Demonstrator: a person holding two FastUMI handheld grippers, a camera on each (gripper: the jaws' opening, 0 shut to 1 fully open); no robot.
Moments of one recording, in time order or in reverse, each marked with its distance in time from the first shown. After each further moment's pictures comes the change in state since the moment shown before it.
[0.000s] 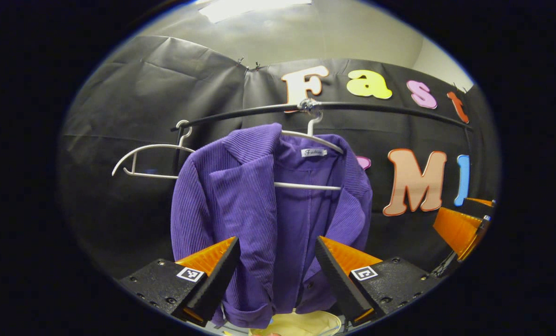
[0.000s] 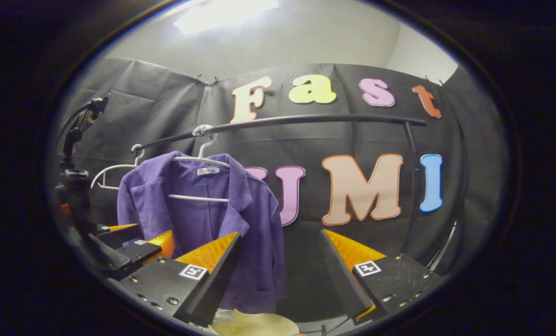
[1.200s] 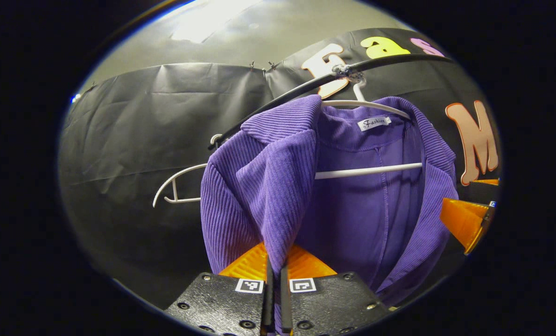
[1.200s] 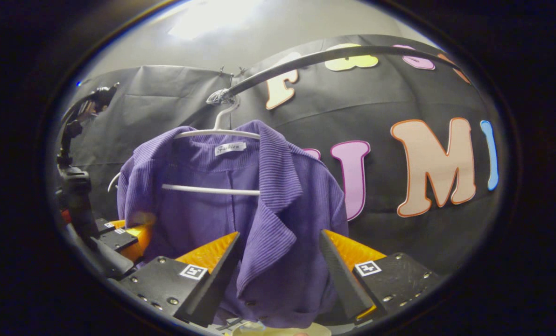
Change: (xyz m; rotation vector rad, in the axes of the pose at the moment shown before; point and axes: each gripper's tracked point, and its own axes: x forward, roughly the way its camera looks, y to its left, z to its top) left arm 0.037 0.076 0.004 0.236 0.021 0.338; right arm 0.110 0.087 -0.044 0.104 0.049 0.317
